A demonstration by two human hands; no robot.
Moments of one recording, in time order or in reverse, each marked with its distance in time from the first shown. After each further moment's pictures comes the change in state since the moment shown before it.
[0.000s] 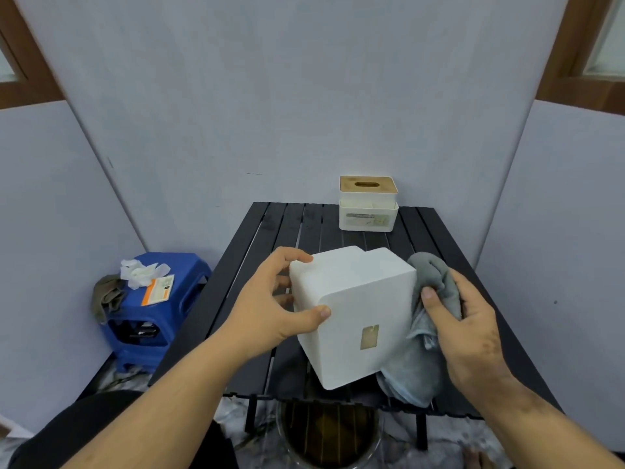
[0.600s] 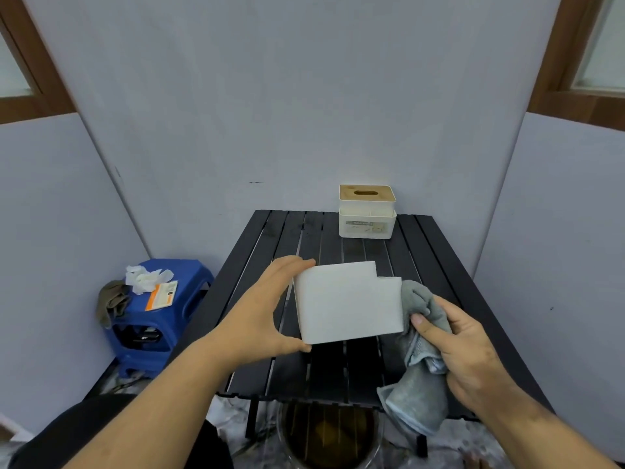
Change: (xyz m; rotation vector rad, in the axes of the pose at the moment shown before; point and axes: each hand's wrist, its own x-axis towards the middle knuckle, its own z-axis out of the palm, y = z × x) left_hand -0.003 -0.007 -0.017 0.538 -0.150 0.253; right_hand -0.011 0.002 -0.015 0.229 -0.142 0.323
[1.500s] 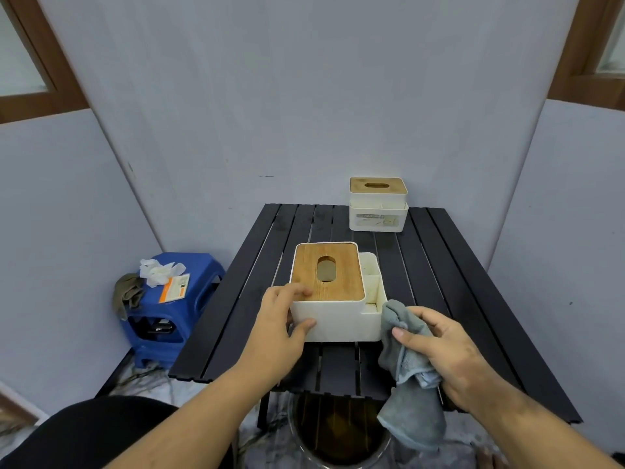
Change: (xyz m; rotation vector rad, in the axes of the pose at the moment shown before) left_hand -0.021 -0.029 0.061 -0.193 0.290 -0.243; right_hand -0.001 0.017 0.016 -0.224 -0.032 0.218
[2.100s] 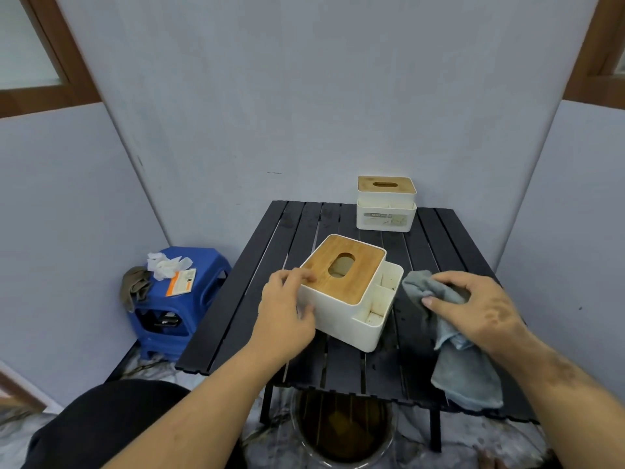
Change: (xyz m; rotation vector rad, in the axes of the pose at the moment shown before) left_hand 0.018 0.008 -0.002 0.141 0.043 -0.074; right_hand 0.023 -0.049 -0.028 -0.648 0.165 -0.290
